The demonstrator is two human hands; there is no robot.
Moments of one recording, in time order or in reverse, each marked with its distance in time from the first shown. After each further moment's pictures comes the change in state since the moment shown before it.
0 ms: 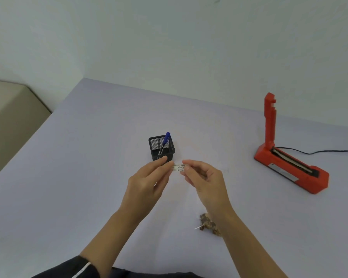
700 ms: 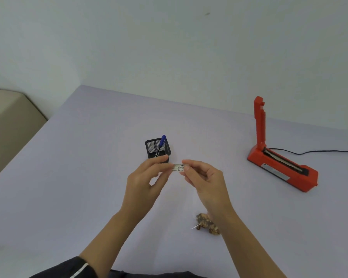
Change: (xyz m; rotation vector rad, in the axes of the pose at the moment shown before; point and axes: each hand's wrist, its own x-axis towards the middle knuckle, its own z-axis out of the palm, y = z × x) left_hand 0.006 0.016 -0.008 -0.232 -0.013 -0.100; right_hand -0.017 -0.013 -0.006 0.000 0.002 -0.057
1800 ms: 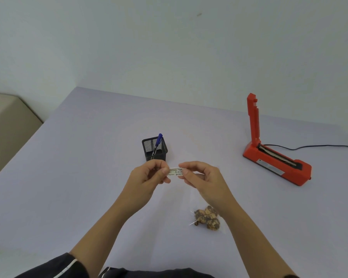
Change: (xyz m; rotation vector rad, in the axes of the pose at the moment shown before) left_hand 0.007 0.017 -0.011 -0.450 -0.317 -0.559; right_hand -0.004 -0.002 -0.019 -0.161 -0.162 0.008
